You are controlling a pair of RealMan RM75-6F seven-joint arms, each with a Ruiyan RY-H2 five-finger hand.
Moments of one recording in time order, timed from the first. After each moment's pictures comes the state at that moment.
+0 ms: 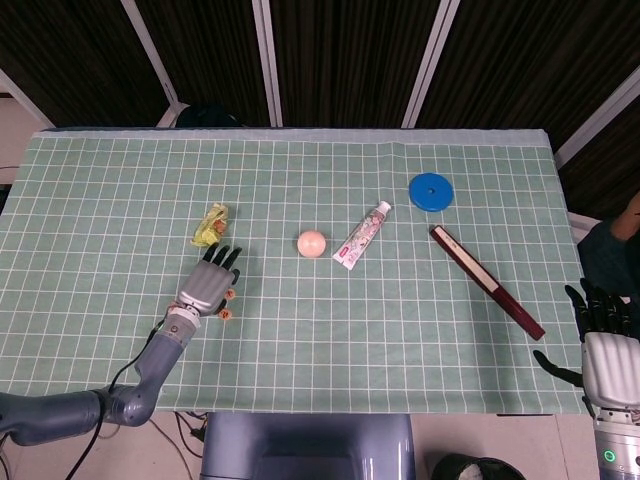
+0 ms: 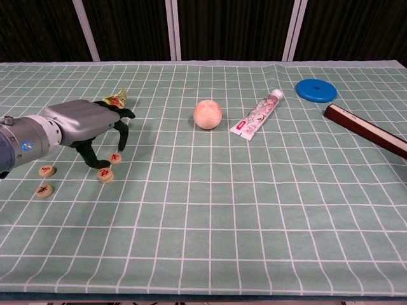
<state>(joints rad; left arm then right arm) -0.81 -1.61 -0.07 -1.39 0.91 0.93 0.72 0.03 -1.18 0.11 -1.64 -1.46 1.57 -0.11</state>
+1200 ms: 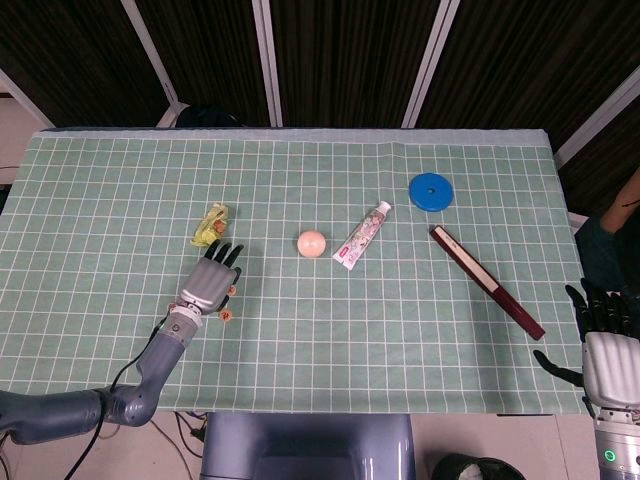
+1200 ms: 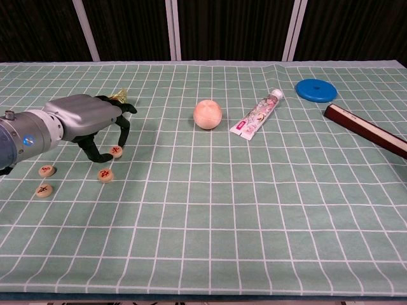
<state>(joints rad) -0.83 -1.60 -0.08 -1.43 0.90 0.96 0.72 0.03 -1.18 0.12 -1.64 -1.46 1.57 -0.11</state>
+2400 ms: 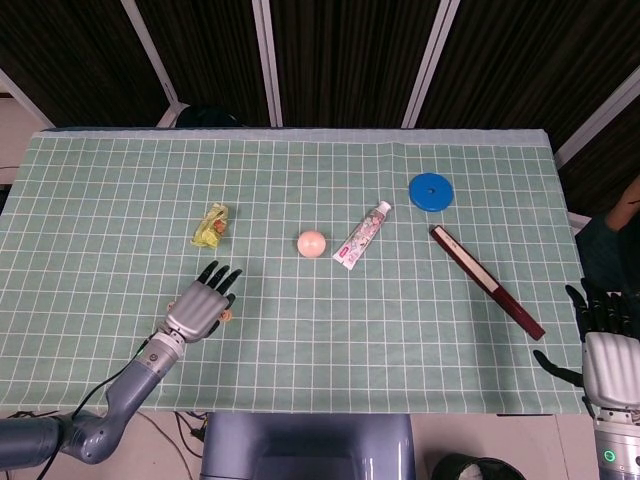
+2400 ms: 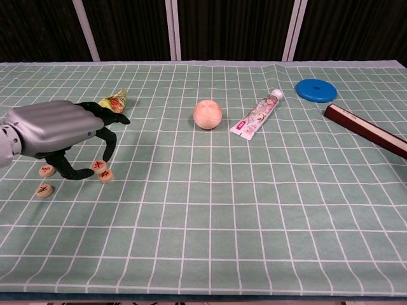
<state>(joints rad) -0.74 -1.45 0.03 -1.65 1.10 1.01 0.71 0.03 -1.18 0.12 -1.65 -1.46 1.57 -0.11</state>
